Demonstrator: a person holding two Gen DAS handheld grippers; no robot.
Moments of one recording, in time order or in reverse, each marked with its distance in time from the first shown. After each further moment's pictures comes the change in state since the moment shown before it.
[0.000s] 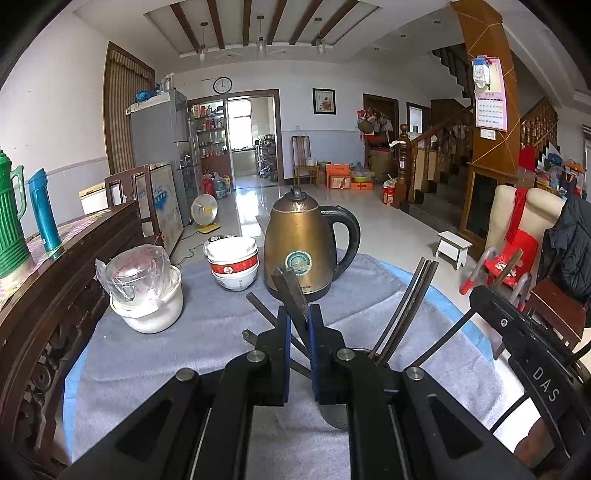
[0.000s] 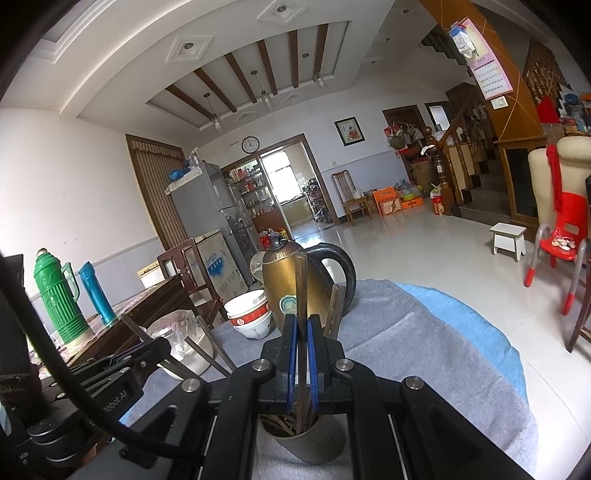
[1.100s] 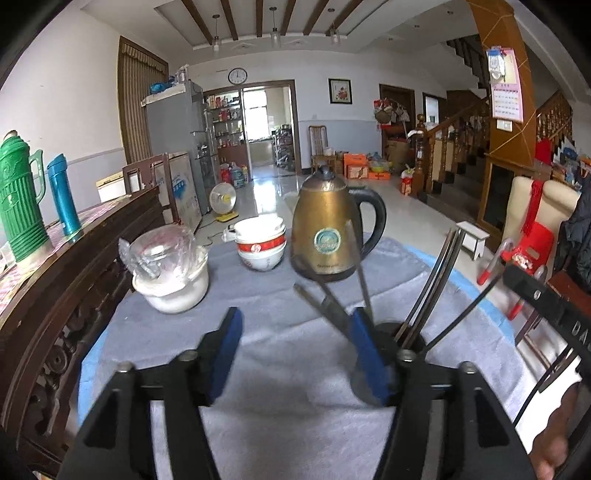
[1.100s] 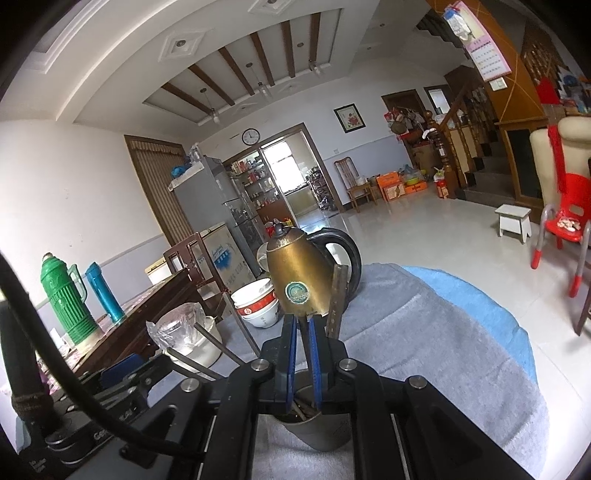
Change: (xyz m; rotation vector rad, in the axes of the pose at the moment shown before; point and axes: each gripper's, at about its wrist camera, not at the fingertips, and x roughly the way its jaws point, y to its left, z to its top) left arm -0.007 0.024 -0.028 -0.007 0.050 0.081; right arm -0.003 -0.020 -0.003 0.061 0.058 0.038
